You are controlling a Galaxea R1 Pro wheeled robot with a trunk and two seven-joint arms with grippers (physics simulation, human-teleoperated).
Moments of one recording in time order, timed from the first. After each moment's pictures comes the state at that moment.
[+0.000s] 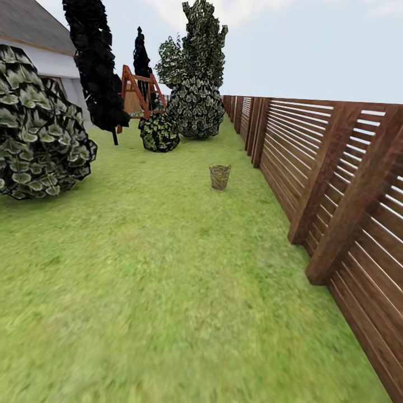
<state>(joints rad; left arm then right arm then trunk) -0.30 0.04 0.40 -0.03 0.06 0.10 -0.08 -0.14 -0.01 0.02 -0.04 0.07 -0.24 -0.01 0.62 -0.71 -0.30</state>
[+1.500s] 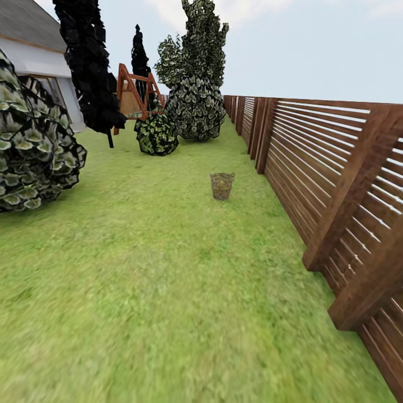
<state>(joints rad) -0.30 0.04 0.40 -0.03 0.06 0.10 -0.08 -0.14 -0.01 0.02 -0.03 0.07 -0.24 -0.02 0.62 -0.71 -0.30</state>
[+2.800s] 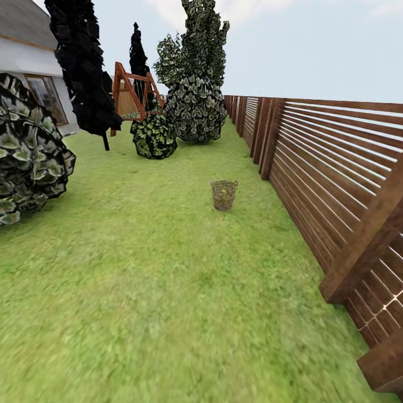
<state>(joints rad) -0.30 0.05 0.40 -0.03 0.06 0.10 -0.08 -0.14 -0.02 0.02 -0.03 0.07 -0.24 -0.02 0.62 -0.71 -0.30</state>
